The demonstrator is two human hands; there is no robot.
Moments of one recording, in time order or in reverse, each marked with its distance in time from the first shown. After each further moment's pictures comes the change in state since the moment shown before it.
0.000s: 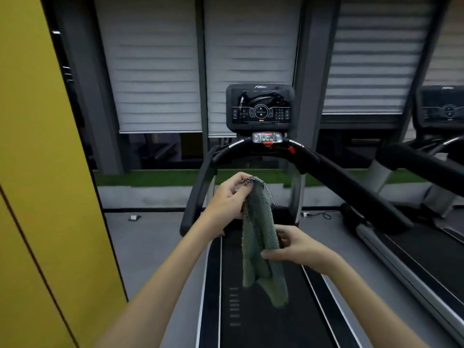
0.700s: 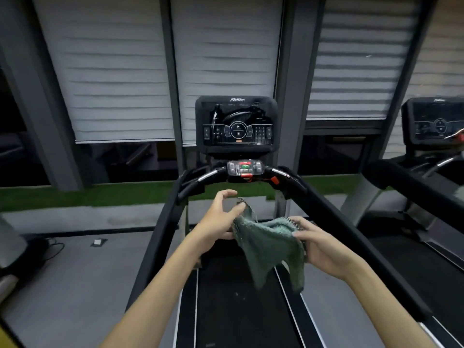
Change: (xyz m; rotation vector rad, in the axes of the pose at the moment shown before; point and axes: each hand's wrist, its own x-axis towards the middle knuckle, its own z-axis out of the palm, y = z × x) left_hand 0.337 -0.017 -0.005 -0.062 -0.052 -0.351; right_hand 0.190 -0.005 -0.270 0.619 0.131 0.143
